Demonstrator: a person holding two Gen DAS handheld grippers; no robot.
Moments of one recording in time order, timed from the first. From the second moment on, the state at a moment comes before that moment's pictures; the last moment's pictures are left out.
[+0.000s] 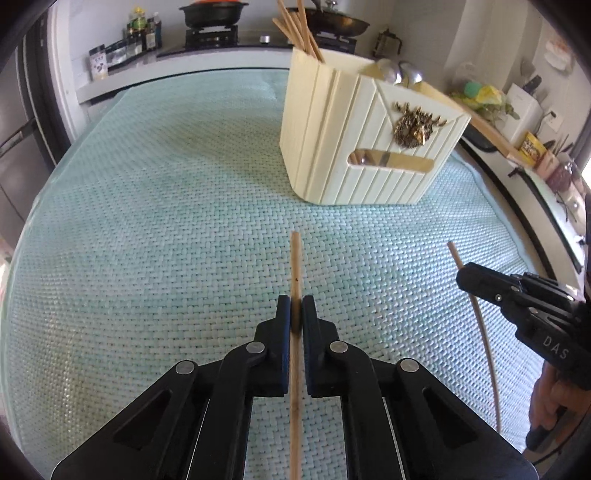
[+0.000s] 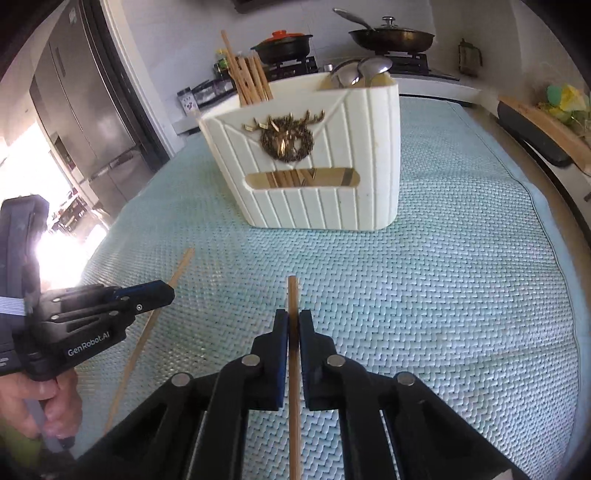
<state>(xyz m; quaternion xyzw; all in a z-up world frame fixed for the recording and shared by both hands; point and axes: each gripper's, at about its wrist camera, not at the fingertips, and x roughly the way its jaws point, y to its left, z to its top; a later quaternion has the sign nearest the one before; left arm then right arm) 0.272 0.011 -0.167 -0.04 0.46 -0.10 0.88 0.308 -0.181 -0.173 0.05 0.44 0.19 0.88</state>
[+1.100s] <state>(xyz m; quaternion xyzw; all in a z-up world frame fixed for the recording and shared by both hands) 0.189 0.037 -0.026 -0.11 0.29 -0.16 0.94 0.173 -0.199 -0.012 0.03 0.19 0.21 0.96</state>
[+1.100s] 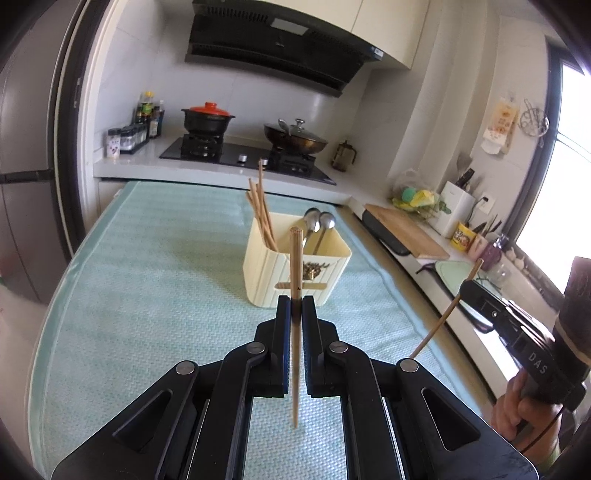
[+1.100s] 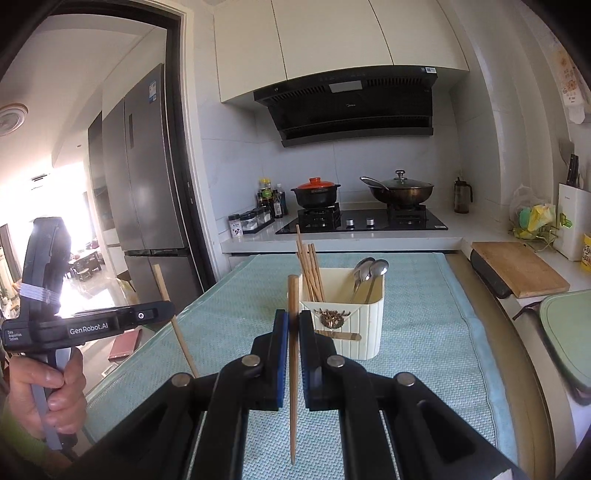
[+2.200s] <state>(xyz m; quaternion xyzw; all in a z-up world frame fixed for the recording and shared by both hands) 0.435 0.006 0.004 -0.10 0.33 -0.10 0.94 0.450 -0.157 0.021 0.00 0.24 0.26 0.94</state>
